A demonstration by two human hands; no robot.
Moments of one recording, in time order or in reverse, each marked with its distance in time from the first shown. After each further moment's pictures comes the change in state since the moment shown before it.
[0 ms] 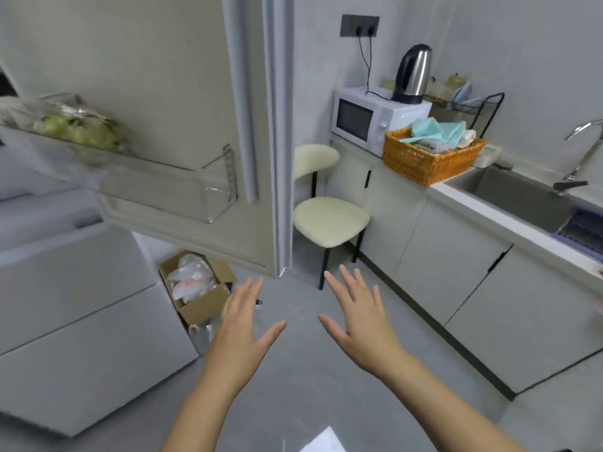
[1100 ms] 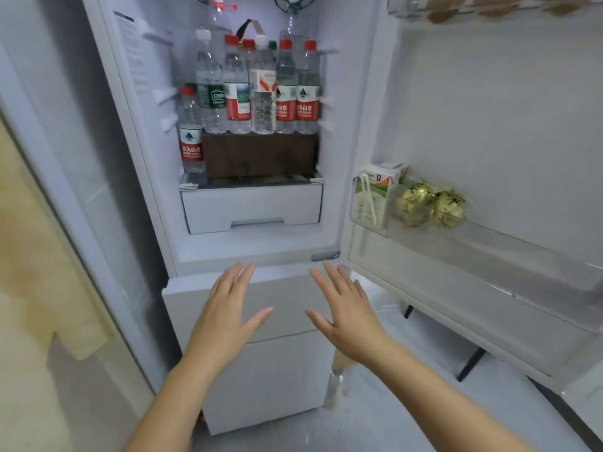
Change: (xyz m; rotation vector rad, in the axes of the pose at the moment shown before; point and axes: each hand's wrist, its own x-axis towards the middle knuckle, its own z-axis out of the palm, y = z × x) left_hand -0.036 -0.263 -0.391 0.302 0.354 -0.153; right_hand 0.181 -0.444 0.129 0.025 -0.050 -0.525
